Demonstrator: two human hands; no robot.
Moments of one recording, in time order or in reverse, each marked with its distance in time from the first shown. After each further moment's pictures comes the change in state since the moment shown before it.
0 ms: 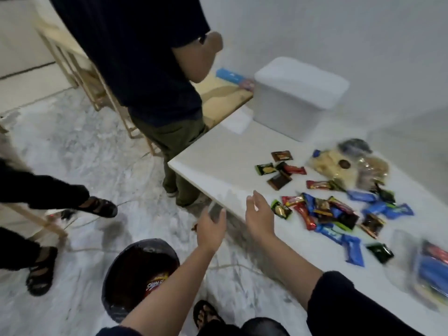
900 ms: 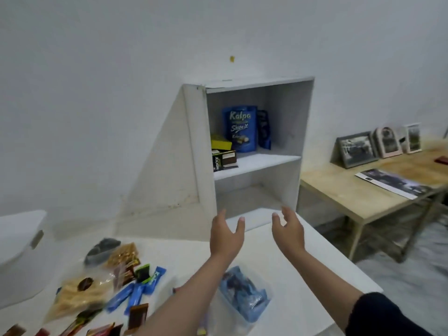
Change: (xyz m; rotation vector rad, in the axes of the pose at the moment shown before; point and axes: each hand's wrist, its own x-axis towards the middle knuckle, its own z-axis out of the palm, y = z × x) left_hand -0.358 0.255 0.458 0.175 -0.830 0.932; right_hand -0.137 0.122 -0.615 0.061 1.211 0.079
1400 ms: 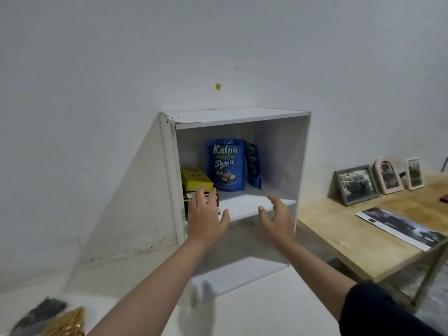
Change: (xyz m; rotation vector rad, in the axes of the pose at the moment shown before) left_hand 0.201 0.068 0.035 0.584 0.257 0.464; right_hand 0.200 -0.046 0.014 -0.079 -0.023 -0.284
